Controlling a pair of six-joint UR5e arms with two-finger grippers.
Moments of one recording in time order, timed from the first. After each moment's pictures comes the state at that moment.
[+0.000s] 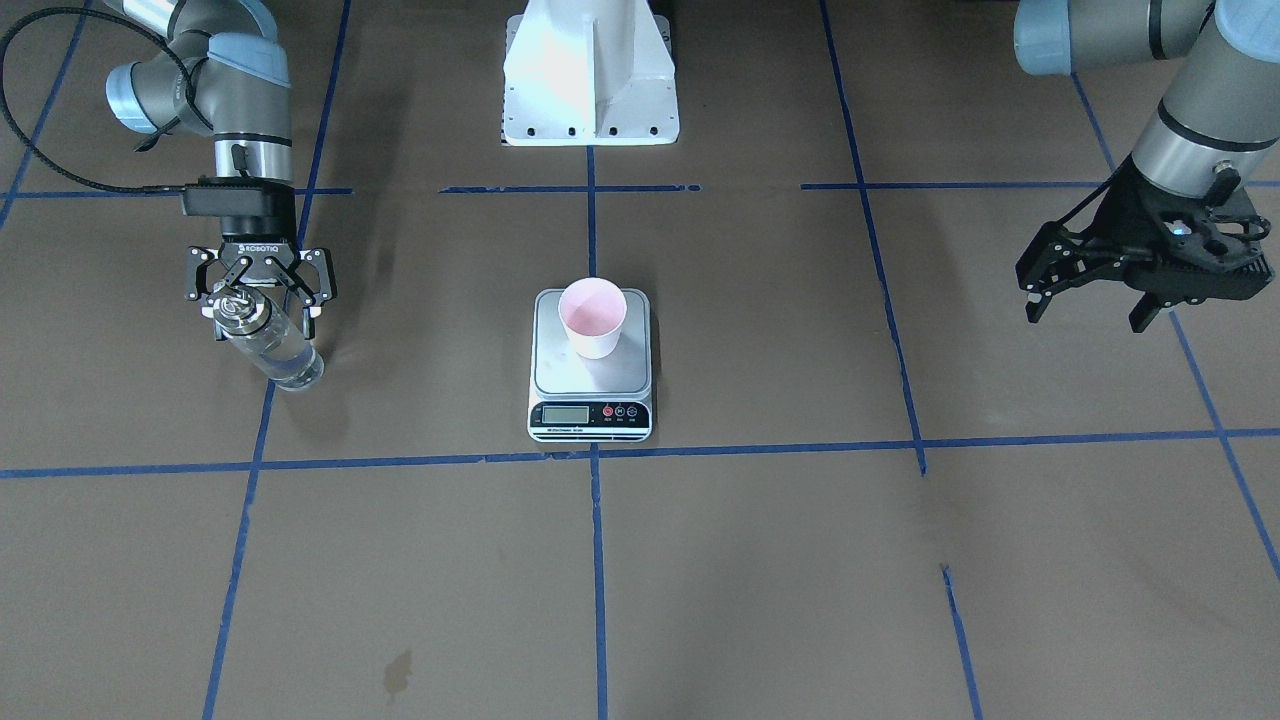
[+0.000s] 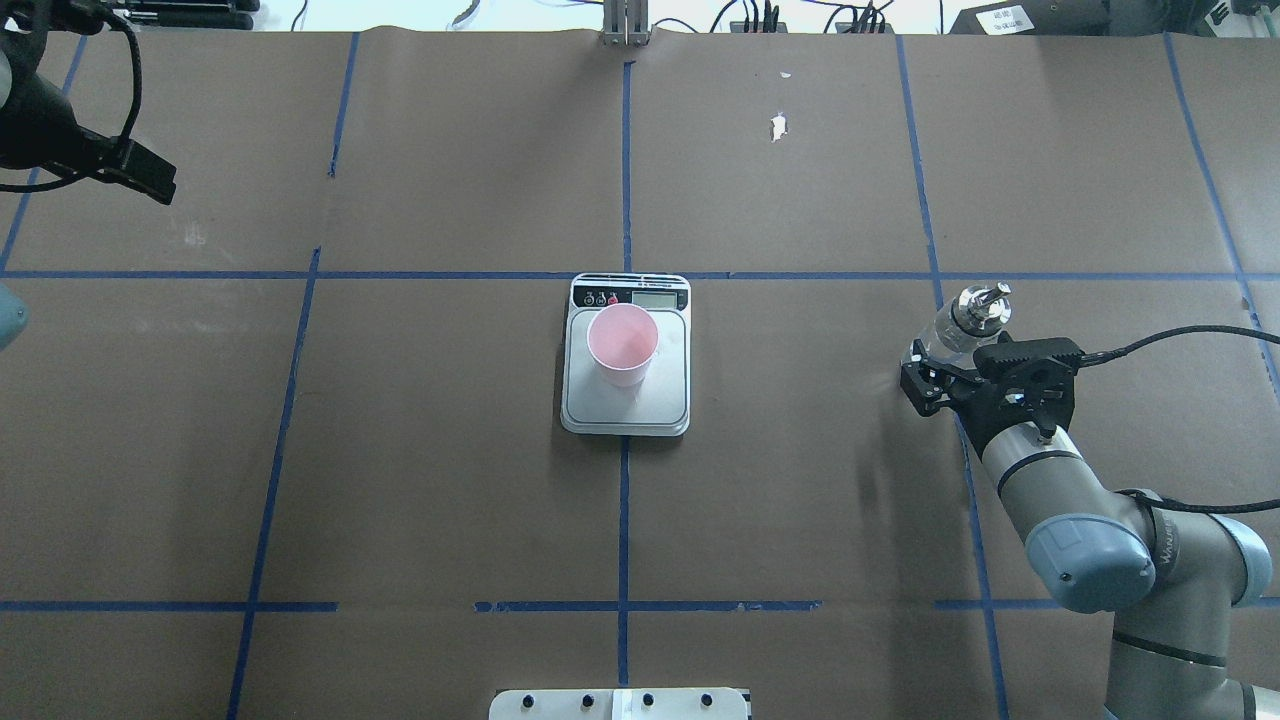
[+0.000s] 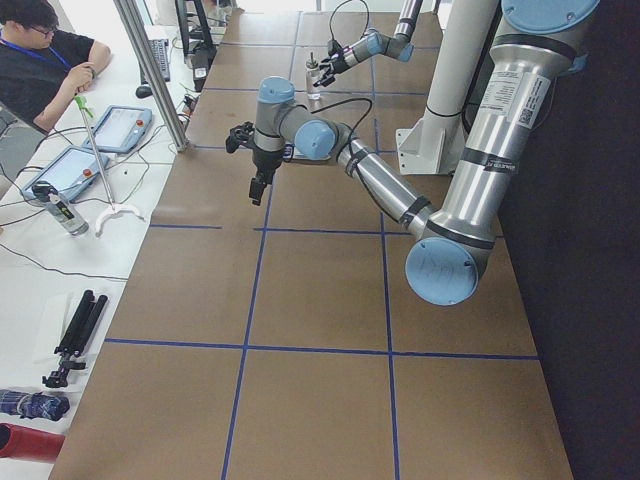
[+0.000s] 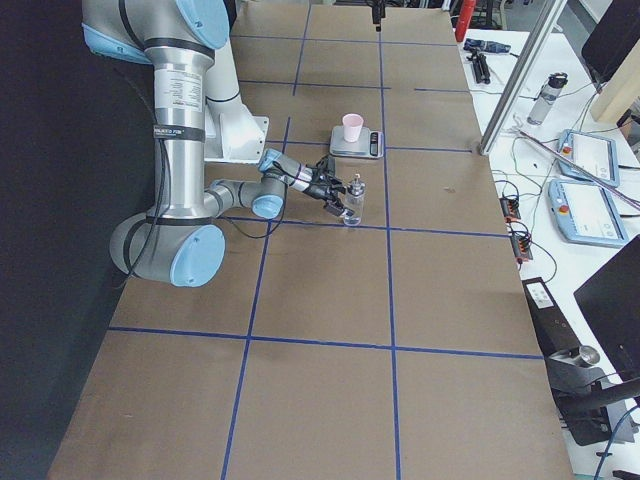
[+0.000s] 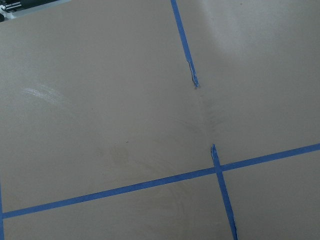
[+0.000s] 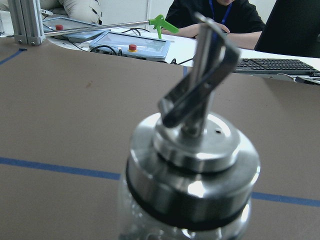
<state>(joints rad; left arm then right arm) -1.08 -1.86 -1.96 -1.50 -2.04 -0.51 0.31 -1.61 1.81 -0.82 0.81 1.17</state>
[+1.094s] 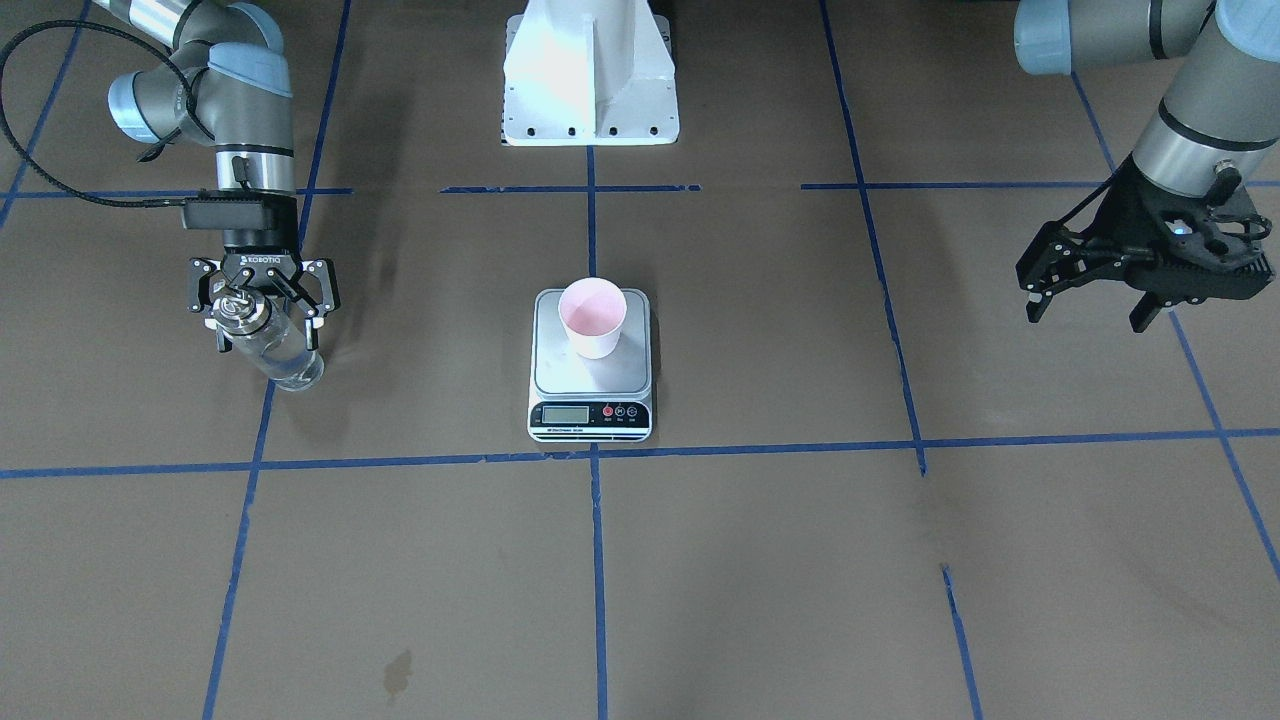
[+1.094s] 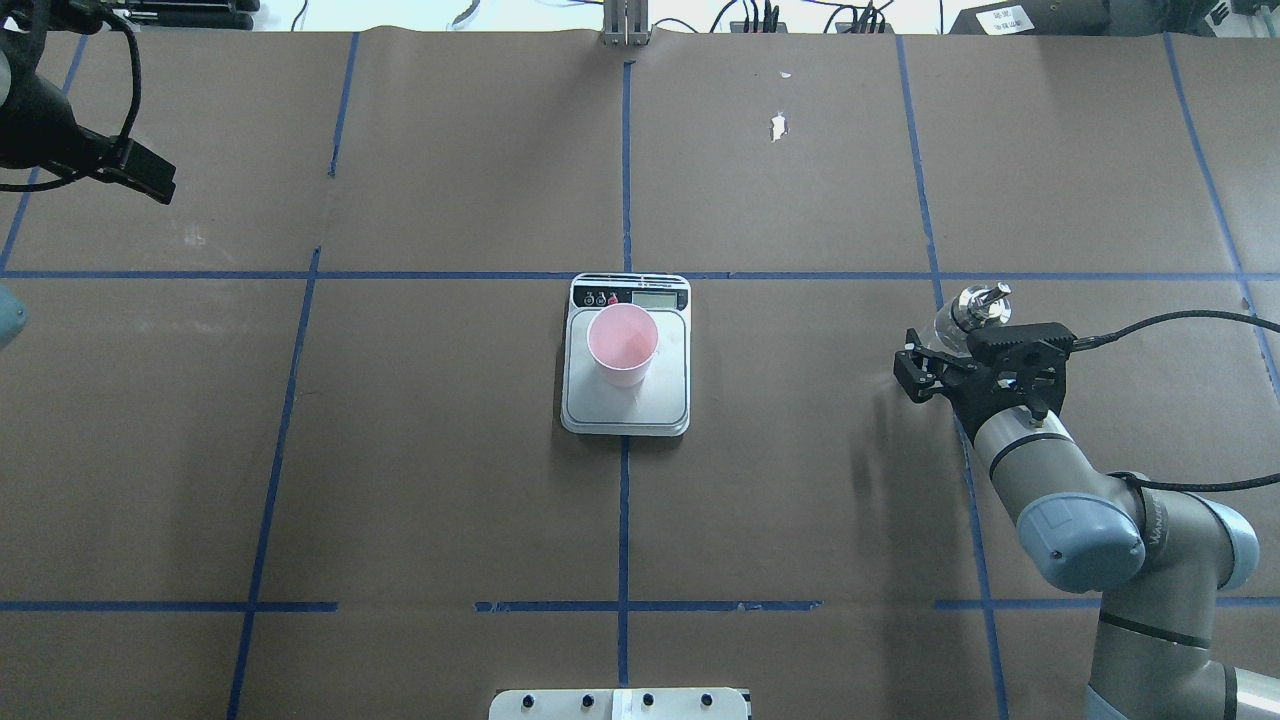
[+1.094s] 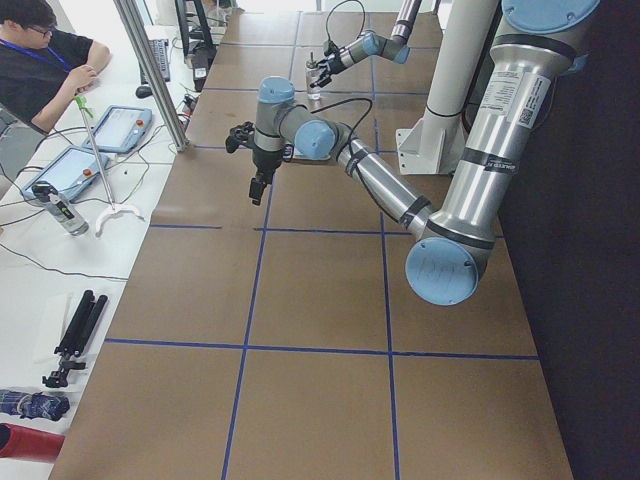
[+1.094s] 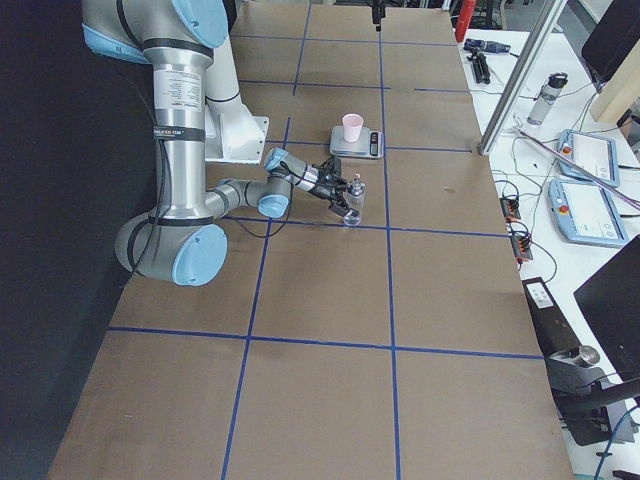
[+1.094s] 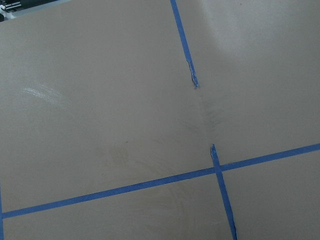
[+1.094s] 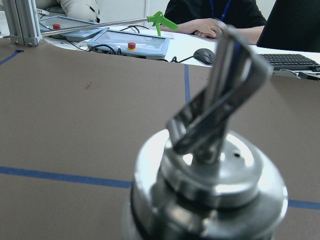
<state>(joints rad) -1.09 -1.86 -1.96 -1.50 -2.04 -0.51 0.34 -1.58 1.79 -0.82 0.85 1.17</state>
